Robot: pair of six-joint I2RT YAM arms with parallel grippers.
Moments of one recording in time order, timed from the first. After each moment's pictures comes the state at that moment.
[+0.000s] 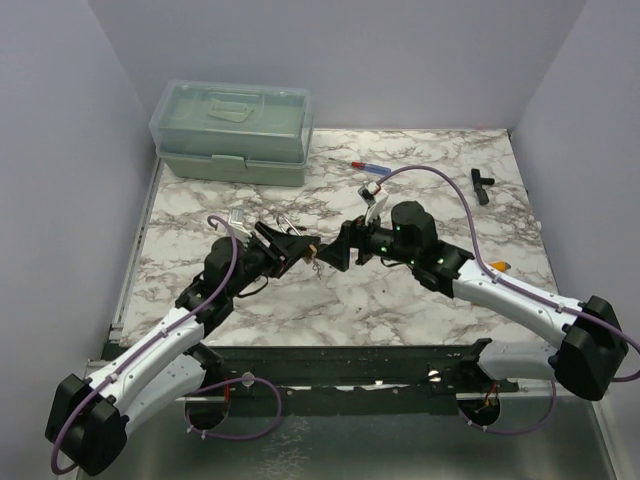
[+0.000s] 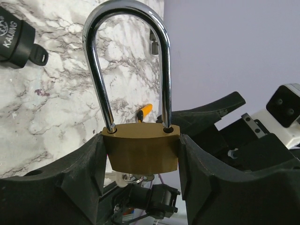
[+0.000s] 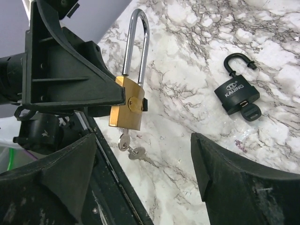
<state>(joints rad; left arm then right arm) -0.57 0.81 0.46 0.14 0.13 -1.30 0.80 1.23 0.85 0.10 -0.28 0.46</state>
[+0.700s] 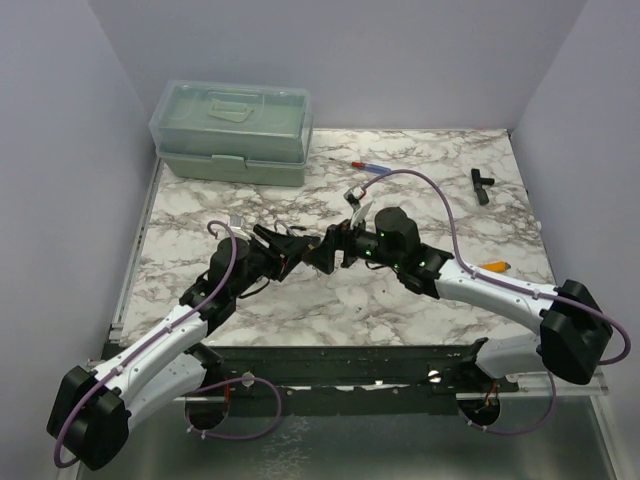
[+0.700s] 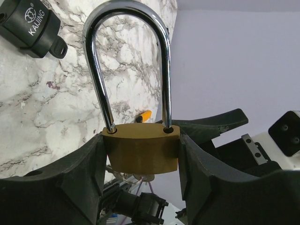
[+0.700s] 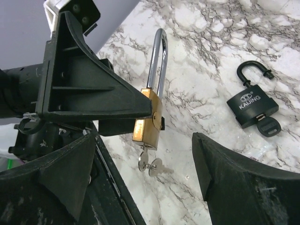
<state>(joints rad) -0.57 0.86 0.43 0.13 0.08 -1.44 0.85 1.33 0.84 0.23 -0.22 0.47</state>
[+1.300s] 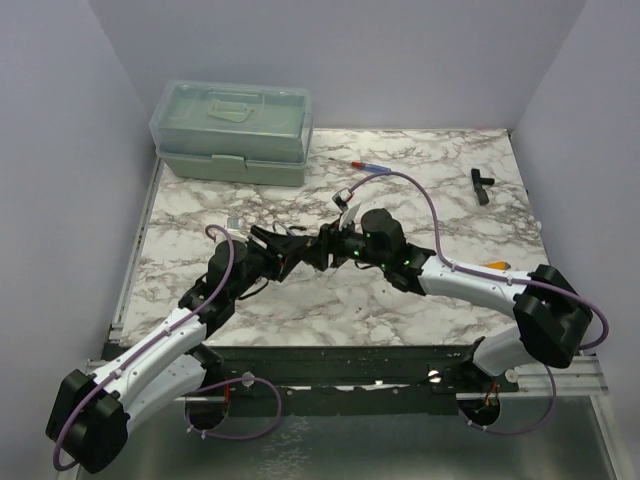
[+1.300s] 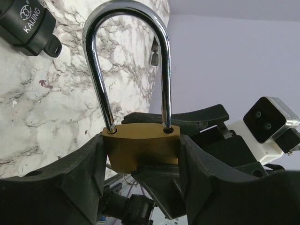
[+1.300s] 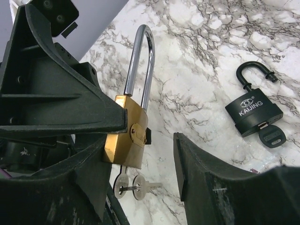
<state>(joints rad) -0.57 0.83 0.41 0.14 0.07 -1.49 0.87 1.46 0.84 0.34 -0.20 0.46</state>
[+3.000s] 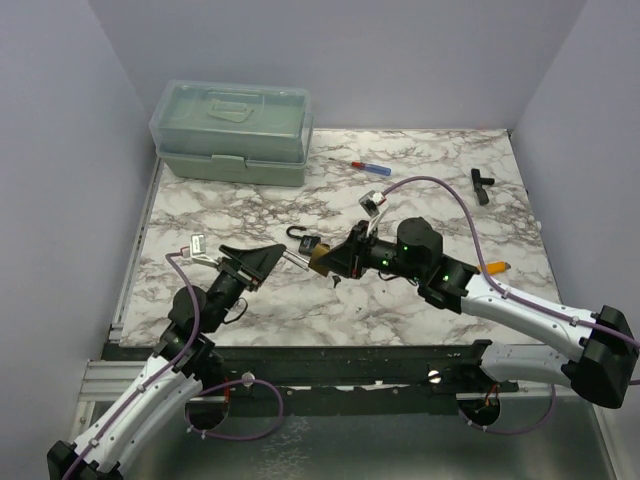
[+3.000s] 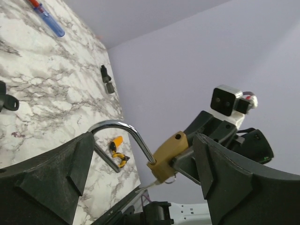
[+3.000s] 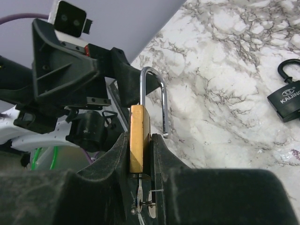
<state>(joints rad) -0.58 0.27 0.20 0.24 -0.02 -1.23 0.91 1.14 0.79 0.20 -0.24 0.59</state>
